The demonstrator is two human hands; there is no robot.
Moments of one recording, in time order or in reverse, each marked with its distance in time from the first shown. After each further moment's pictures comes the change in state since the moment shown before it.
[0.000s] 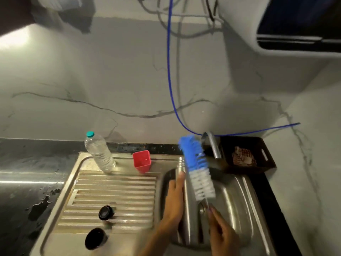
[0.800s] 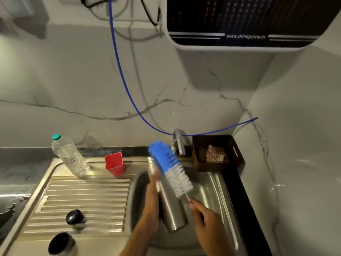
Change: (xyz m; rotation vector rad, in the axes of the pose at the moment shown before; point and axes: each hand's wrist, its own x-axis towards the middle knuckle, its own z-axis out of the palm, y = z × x) left_hand -0.046 -0.007 0.079 -0.100 0.021 0.023; right_hand 0.039 0.043 -0.089 -0.093 -0.193 0.008
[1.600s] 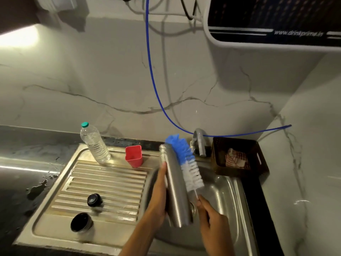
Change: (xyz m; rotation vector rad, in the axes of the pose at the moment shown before) left_hand -0.009 0.029 -0.015 -0.047 0.039 0.021; right_hand 0.007 -0.006 0.031 -0.057 -0.012 -0.105
